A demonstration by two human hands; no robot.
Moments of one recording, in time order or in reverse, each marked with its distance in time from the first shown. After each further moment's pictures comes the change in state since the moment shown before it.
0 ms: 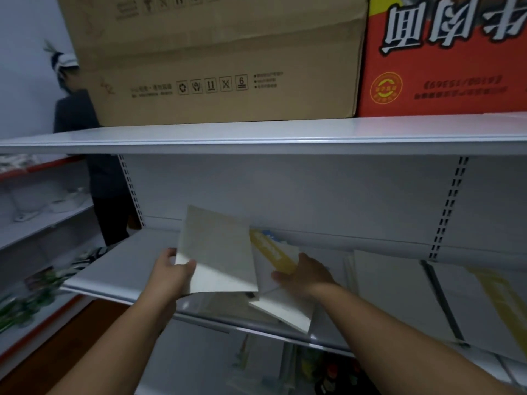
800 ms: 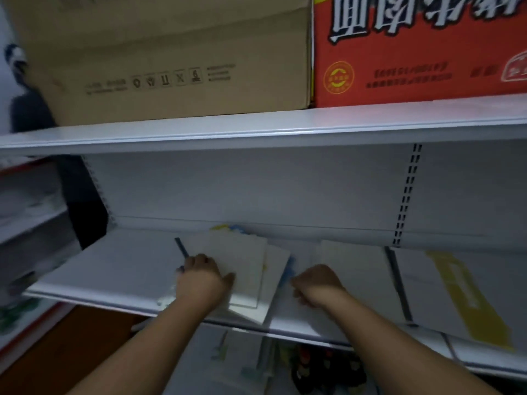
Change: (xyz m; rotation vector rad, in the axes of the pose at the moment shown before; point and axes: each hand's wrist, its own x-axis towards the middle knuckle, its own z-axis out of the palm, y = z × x) left_hand -0.020 -0.025 0.107 1.318 -0.130 0.325; right_hand -0.032 0.079 -0.034 0.387 -0.017 0.186
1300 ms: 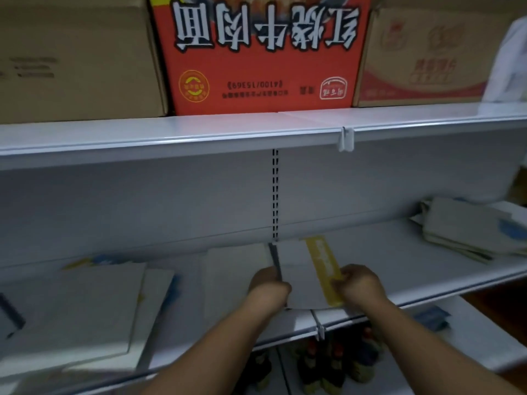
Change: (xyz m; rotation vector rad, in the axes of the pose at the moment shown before) left_hand -0.081 0.265 0.015 -0.974 -0.658 0.329; right_hand -0.059 0.177 -0.189 -0.236 0.605 0.256
